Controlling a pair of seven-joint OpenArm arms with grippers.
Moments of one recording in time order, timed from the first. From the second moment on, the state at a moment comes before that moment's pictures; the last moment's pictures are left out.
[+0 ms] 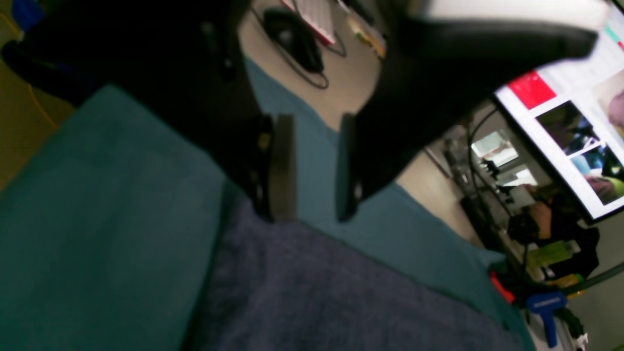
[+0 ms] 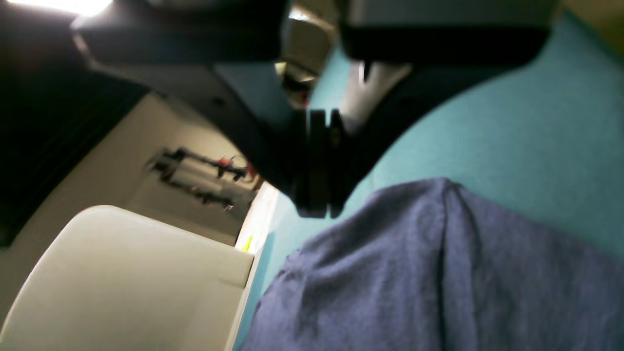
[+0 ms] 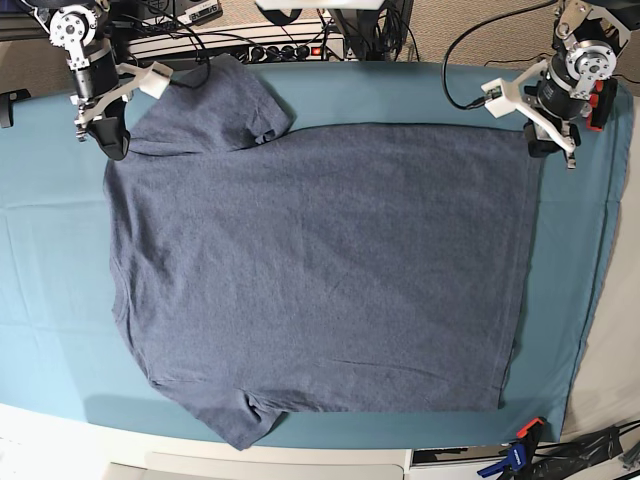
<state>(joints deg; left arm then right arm) 37.6 -46.5 8.5 118.5 38.3 -19.4 27.2 -51.1 48.5 1.6 110.8 -59.0 -7.3 -16.3</state>
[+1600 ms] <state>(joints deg) 40.4 -40.1 8.6 118.5 35.1 -18.1 25.6 -43.0 48.4 -7.4 111.2 -43.9 18.7 -15.3</state>
